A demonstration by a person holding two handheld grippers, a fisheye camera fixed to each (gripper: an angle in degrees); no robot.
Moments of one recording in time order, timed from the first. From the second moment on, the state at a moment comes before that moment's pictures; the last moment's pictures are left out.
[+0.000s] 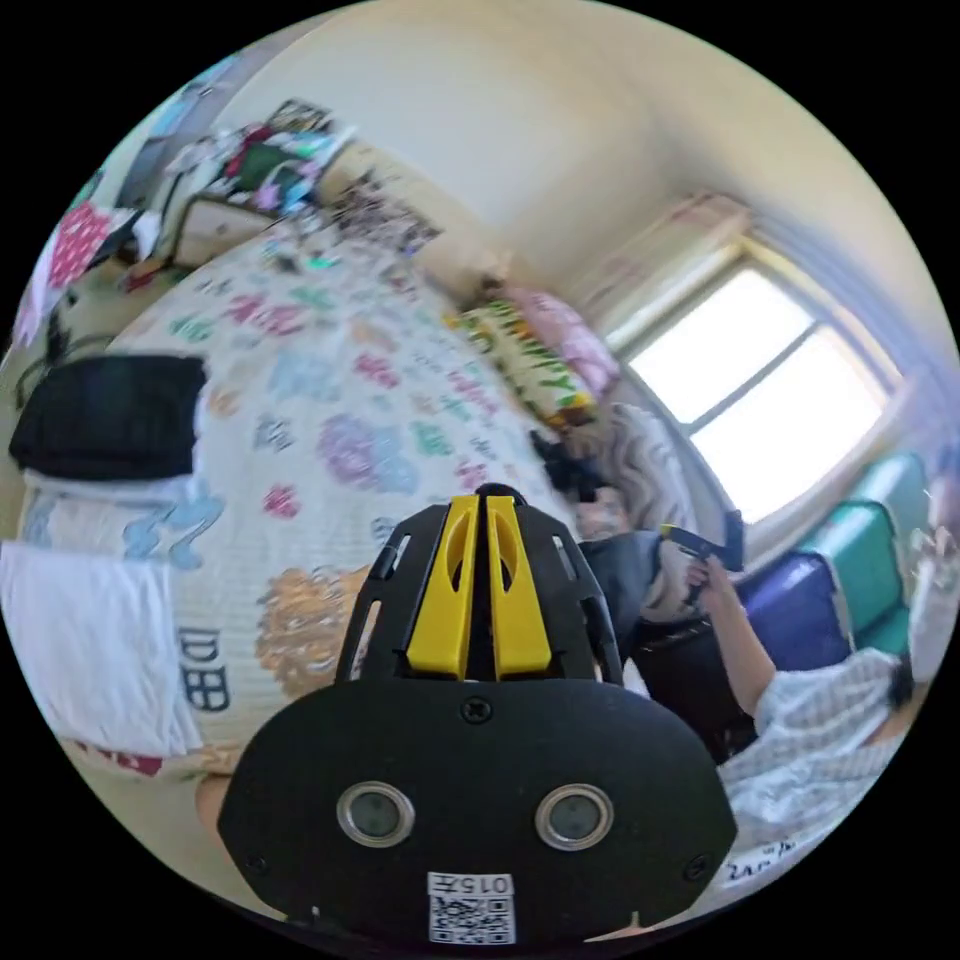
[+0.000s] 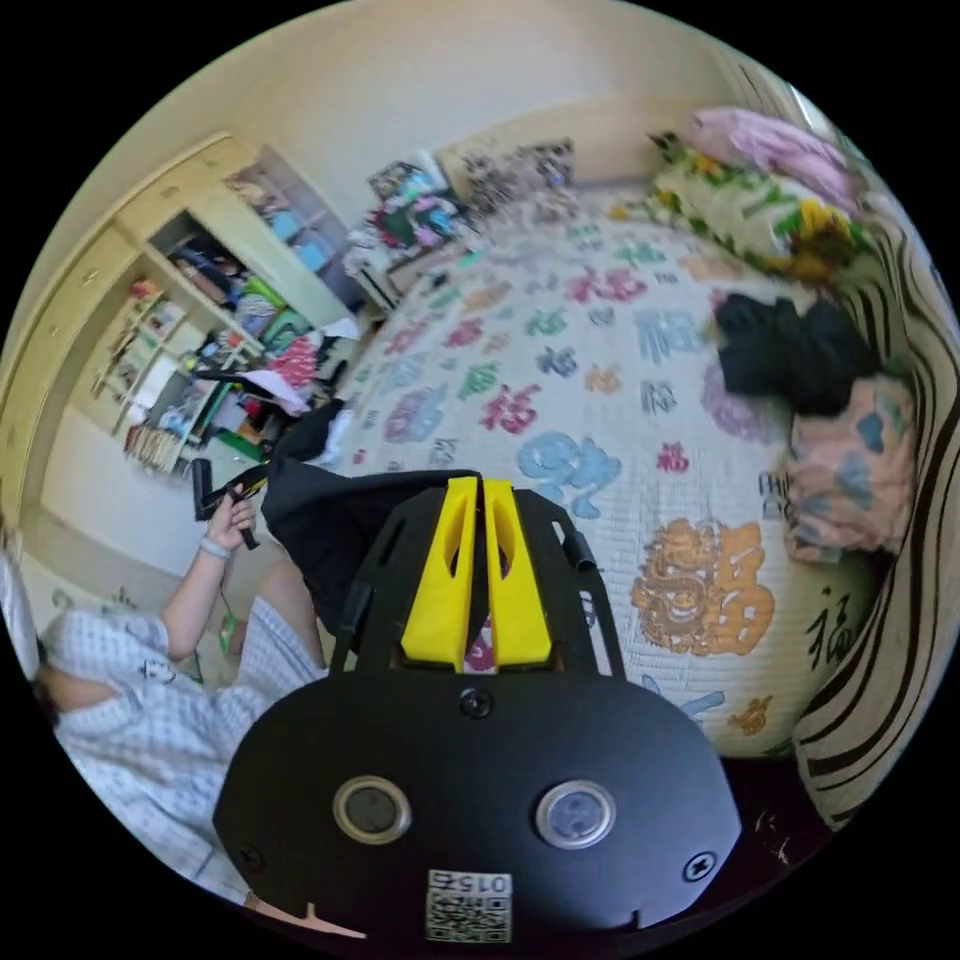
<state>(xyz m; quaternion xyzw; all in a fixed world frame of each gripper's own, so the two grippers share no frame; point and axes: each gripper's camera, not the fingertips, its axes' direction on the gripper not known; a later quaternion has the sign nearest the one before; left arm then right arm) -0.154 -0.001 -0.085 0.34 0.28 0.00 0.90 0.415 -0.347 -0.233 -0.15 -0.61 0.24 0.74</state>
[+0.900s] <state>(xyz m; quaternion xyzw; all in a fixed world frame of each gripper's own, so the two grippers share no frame) 0.010 -0.062 0.053 0.29 0.03 0.27 0.92 0.255 -0.331 -0.315 -0.18 -0.64 -0.11 0.74</state>
